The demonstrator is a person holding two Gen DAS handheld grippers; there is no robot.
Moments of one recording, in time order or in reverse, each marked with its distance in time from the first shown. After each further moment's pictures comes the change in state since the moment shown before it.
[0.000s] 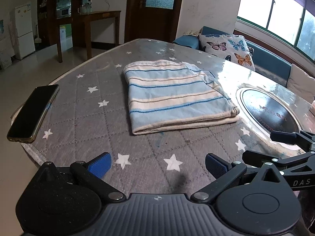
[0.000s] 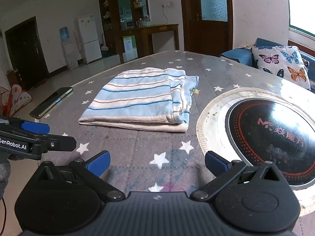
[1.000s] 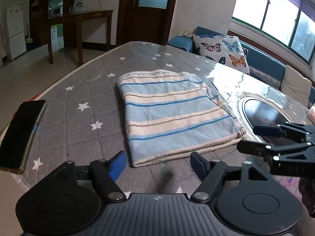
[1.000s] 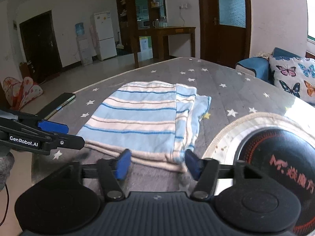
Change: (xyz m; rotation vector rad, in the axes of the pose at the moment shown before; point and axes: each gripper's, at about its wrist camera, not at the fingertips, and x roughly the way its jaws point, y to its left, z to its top) left arm 0.026 0.014 0.039 0.012 0.005 -0.058; right arm 0.035 -0.016 0.046 -0.076 -0.003 0.085
